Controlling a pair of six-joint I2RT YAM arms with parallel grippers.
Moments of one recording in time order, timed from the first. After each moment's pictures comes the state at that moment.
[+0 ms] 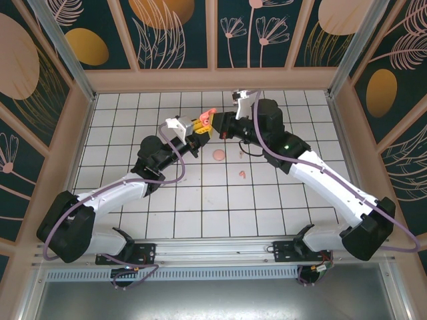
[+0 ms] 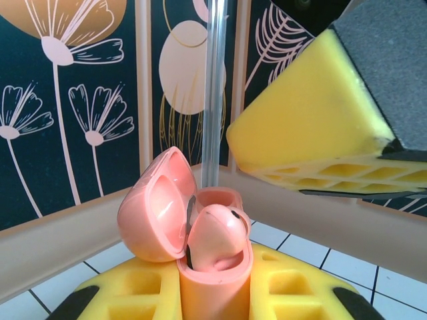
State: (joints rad) left arm -0.62 1.35 0.71 0.85 0.32 -0.13; right arm 0.73 1.30 1.26 -0.16 -0.24 0.57
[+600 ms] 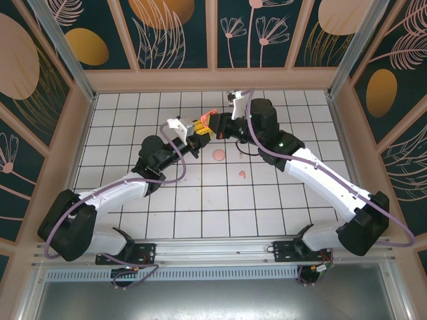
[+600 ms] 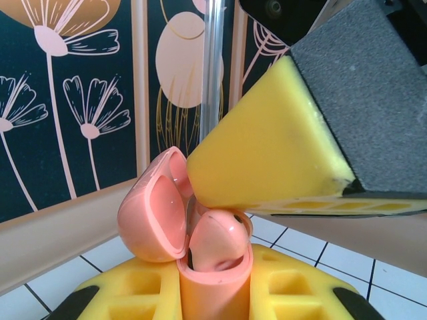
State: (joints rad) left arm -0.62 1.36 0.71 0.84 0.33 -0.13; right arm 0.73 1.35 1.26 -0.15 -0.26 0.57
